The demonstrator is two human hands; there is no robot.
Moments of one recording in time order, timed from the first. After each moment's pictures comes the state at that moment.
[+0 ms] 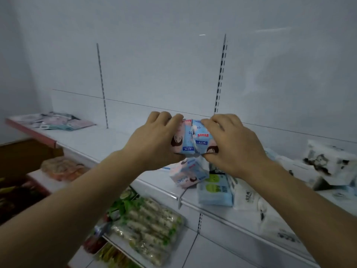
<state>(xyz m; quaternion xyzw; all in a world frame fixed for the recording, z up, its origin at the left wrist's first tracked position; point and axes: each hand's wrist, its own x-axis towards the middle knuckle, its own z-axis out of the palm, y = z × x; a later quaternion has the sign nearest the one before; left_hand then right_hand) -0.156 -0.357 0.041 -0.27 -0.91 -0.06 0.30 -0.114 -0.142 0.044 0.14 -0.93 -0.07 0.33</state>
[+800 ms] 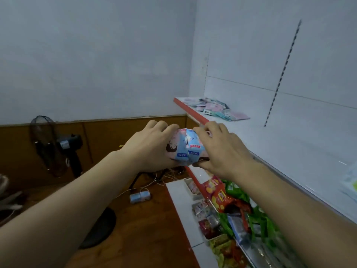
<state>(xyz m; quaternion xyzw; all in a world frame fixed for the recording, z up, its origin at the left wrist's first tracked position) -0.140 -0.849 -0.026 0.08 -0.98 0.00 0.16 -0.239 -0.671 -0.030 0.47 -0.85 0.00 0.23</state>
